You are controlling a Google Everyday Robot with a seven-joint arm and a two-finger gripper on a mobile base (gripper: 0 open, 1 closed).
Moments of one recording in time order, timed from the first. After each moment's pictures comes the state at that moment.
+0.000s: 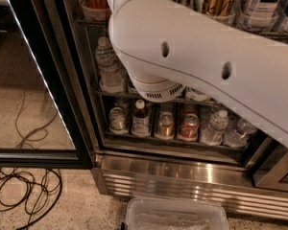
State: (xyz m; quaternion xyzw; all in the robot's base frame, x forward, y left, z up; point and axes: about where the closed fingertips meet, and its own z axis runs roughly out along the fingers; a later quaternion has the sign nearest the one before) arm 0.616 0.016 1.133 -0.03 0.64 0.06 0.77
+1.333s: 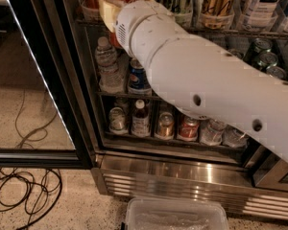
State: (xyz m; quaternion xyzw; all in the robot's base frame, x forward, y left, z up) arm 0.586 0.035 1.080 -0.12 0.66 0.16 0.72
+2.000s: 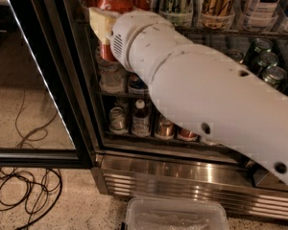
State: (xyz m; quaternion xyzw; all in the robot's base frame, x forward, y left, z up) arm 0.547 0.047 1.069 -0.12 0.69 0.21 0.69
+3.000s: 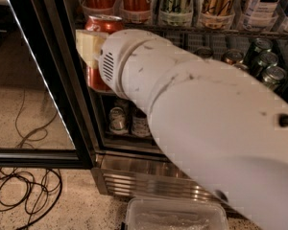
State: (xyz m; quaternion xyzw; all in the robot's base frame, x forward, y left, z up) arm 0.480 0.062 1.053 -0.11 0.74 0.25 0.61
